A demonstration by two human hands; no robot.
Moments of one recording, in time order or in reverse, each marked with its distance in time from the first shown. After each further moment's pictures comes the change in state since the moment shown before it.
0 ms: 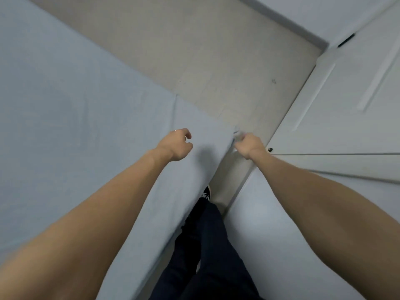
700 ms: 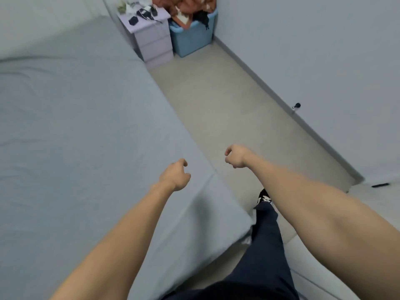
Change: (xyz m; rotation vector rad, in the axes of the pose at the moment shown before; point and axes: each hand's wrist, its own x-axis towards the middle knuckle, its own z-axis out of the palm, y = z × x) left_hand -0.041 -0.041 -0.140 -0.299 0.359 -0.284; right_hand -0.023 -0.293 -0.092 -0.553 -0.114 -0.600
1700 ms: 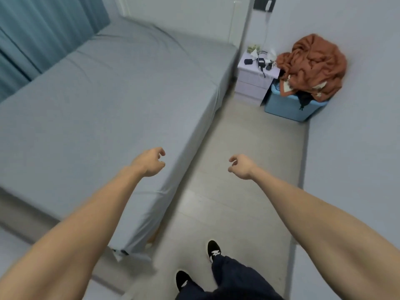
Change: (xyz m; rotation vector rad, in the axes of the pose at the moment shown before) left_hand 0.061 0.328 -0.042 -0.396 0.493 -0.614; right_hand 0.181 0.059 -0.396 -0.544 -0.239 -0.653
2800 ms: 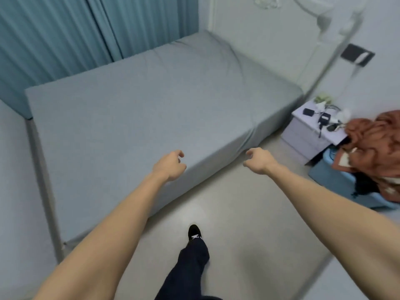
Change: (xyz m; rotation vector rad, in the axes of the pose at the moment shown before) left_hand 0.166 0.237 0.009 -0.373 0.247 -0.473; right_hand 0.244 0.007 -0.276 -0.331 -0.057 -0.402
